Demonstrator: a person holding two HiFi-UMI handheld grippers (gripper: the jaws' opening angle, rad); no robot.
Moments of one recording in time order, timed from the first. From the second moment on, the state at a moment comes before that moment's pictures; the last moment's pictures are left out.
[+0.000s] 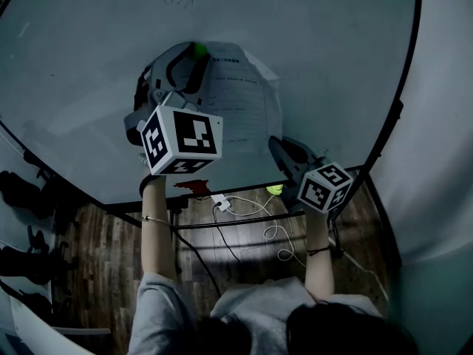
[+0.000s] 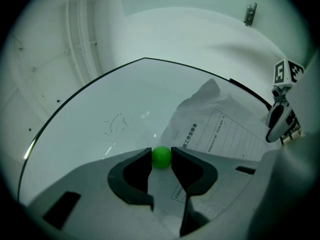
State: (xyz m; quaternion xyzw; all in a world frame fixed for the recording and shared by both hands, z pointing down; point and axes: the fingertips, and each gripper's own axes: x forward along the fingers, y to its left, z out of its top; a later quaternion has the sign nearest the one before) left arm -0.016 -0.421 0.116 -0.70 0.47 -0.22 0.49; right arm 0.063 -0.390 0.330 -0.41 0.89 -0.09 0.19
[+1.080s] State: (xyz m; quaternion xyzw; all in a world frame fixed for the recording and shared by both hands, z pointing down) left arm -0.015 -0.419 0.119 -0.70 0.48 -0.22 0.48; right arm 0.094 -0.372 0.357 -0.45 0.87 -0.12 0.17
